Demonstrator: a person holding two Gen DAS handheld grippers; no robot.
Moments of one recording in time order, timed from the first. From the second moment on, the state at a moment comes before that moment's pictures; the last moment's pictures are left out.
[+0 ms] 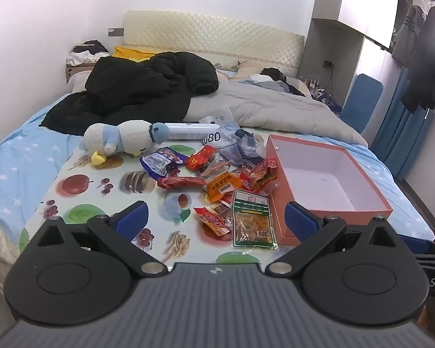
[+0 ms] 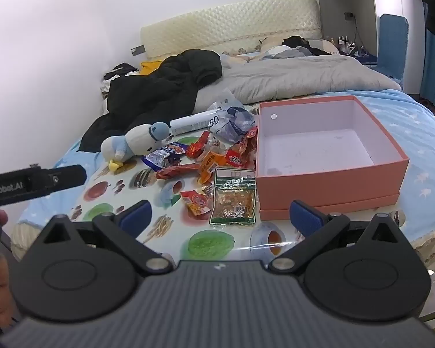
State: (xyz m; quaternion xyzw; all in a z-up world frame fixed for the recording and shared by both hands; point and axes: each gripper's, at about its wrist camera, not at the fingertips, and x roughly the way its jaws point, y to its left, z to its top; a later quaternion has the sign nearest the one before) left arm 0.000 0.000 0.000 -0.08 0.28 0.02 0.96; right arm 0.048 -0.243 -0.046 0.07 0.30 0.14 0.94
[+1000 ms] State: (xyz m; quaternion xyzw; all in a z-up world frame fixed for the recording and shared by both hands) left arm 0.005 0.008 -0.023 -0.08 0.30 0.02 0.95; right arm 0.047 -0.240 -0.058 0.07 0.30 0.14 0.94
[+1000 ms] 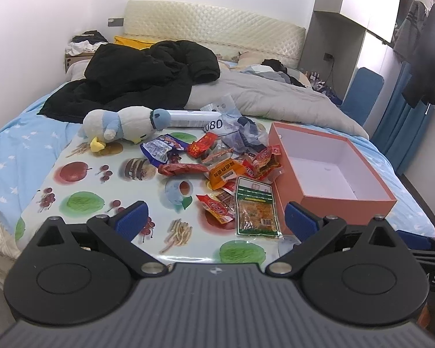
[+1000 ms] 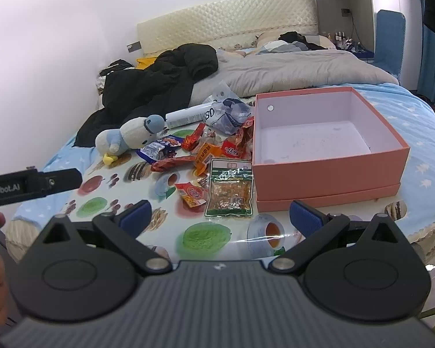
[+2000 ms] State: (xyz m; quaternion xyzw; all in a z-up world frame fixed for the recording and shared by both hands) left arm 0.004 0.007 -0.027 -0.09 0.30 0.01 0.95; right arm 0.046 -0.238 -0.060 0.07 0.30 0.14 0.94
